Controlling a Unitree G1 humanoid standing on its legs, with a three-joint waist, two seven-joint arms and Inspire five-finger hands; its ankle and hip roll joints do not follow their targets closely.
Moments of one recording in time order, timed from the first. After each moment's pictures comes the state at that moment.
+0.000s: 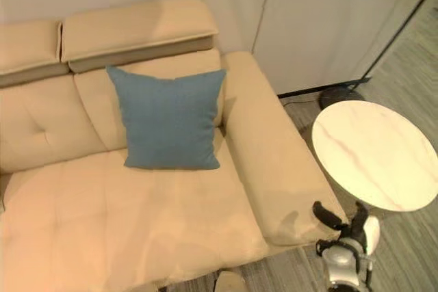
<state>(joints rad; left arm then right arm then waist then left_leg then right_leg) 0.06 0.15 0.16 1.53 -0.46 -0.01 0.09 -0.04 -0.44 -0.24 0.93 0.07 -0.07 -0.43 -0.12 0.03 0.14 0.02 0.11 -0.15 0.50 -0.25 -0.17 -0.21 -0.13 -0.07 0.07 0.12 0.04</state>
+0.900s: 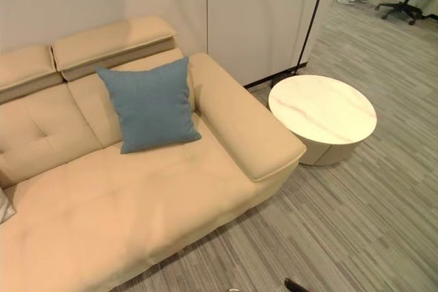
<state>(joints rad) 0.14 0.14 0.05 1.50 -0.22 0.00 0.19 -0.08 -0.34 -0.12 1.34 0.24 0.01 -0.36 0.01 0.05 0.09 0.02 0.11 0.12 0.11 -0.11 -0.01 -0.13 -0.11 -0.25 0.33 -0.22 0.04</state>
